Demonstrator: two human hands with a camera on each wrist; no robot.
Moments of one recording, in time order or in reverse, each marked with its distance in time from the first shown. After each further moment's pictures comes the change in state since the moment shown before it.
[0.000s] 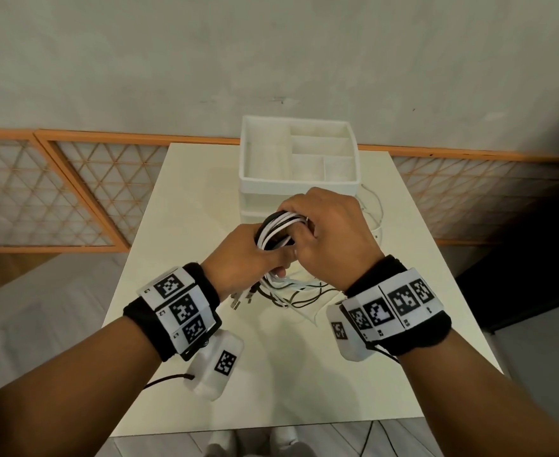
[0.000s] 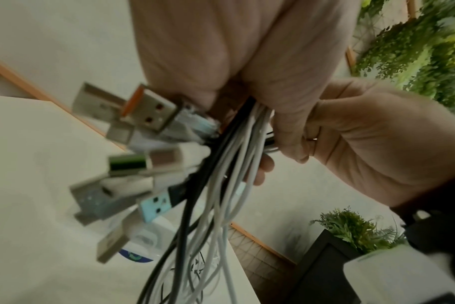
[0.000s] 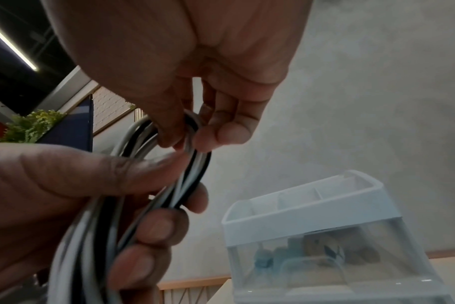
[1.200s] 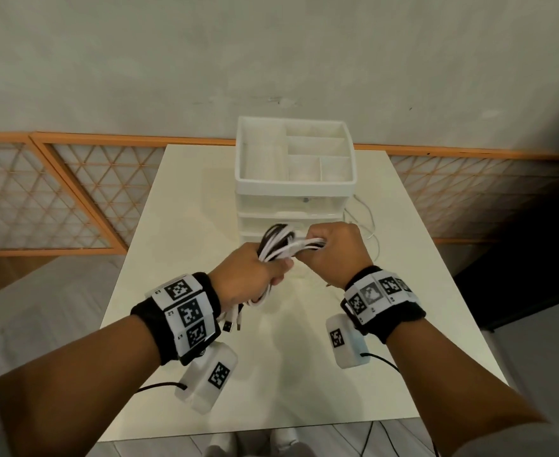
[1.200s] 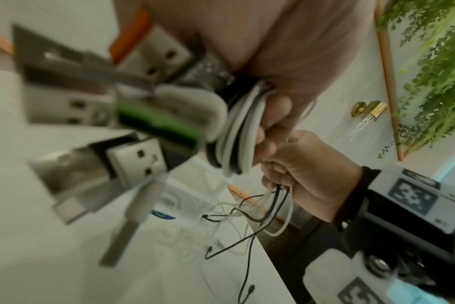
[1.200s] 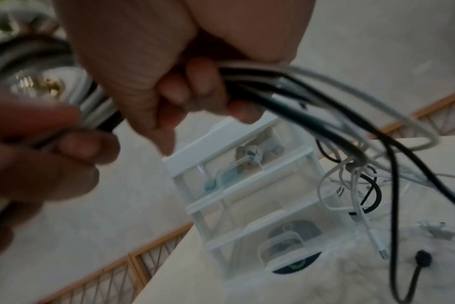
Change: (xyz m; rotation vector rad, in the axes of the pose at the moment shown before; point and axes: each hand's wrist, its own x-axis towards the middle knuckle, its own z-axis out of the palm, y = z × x) left_hand 0.009 -0.027 0.010 0.127 -0.051 -0.183; right_hand -0.022 0.064 0.036 0.147 -0.148 0.456
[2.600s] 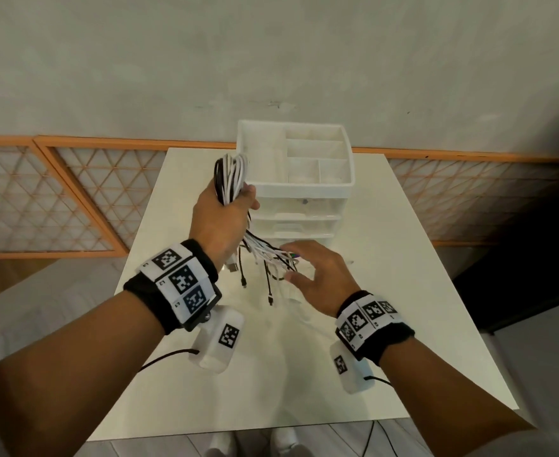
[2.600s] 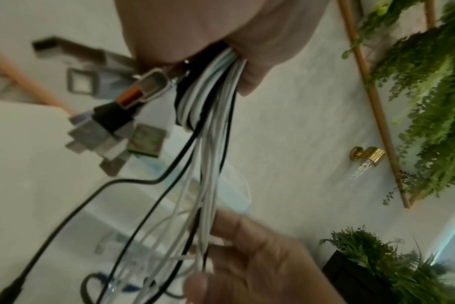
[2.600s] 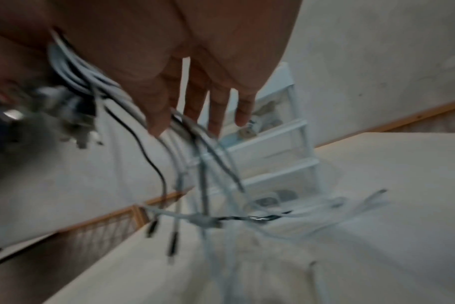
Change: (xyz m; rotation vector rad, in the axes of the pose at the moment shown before) left_hand 0.018 0.030 -0.031 -0.281 0.631 0.176; right_hand -0.028 0.022 0.033 0.078 0.000 -0.275
